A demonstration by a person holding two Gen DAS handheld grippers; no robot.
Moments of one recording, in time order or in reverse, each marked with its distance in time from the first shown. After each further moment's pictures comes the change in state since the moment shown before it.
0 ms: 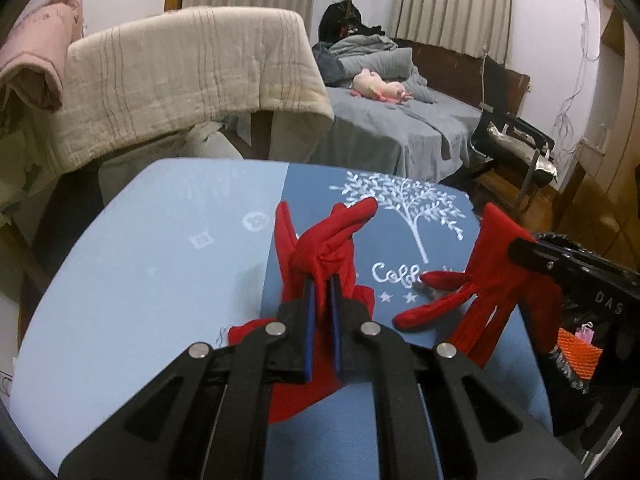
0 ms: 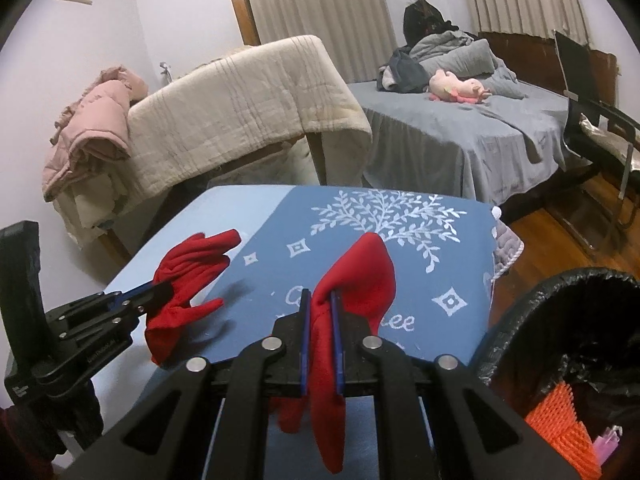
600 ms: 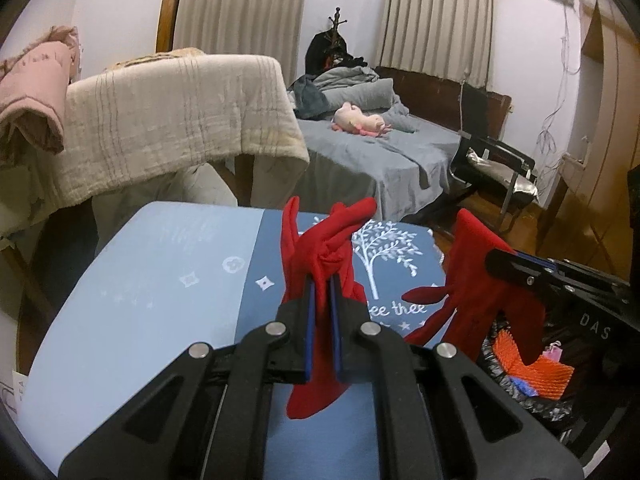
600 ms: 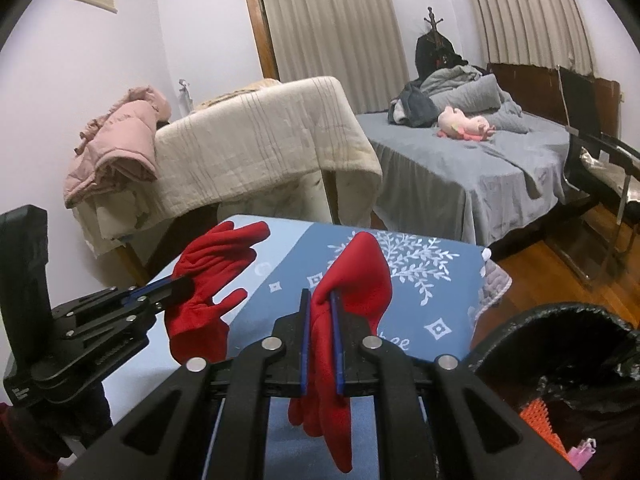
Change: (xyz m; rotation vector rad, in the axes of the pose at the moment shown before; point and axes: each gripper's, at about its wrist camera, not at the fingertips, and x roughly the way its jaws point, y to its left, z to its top) left arm -0.054 -0.037 0.019 0.016 -0.108 -0.041; right arm -0.064 0.014 0.012 -0.050 -0.101 0.016
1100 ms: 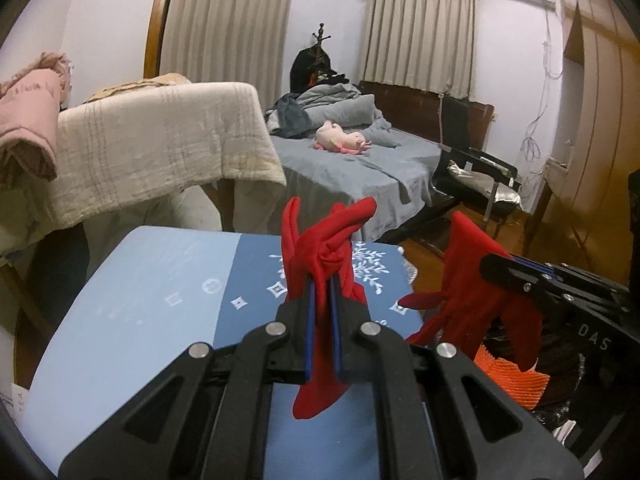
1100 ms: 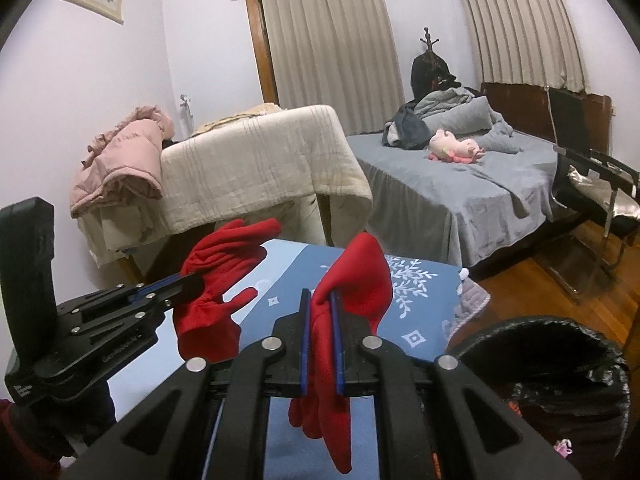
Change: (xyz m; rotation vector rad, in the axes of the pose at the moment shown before) left arm -0.031 -0.037 0.011 0.032 -0.060 -0.045; right arm -0.050 -0.003 0.009 -0.012 -0.069 -0.026
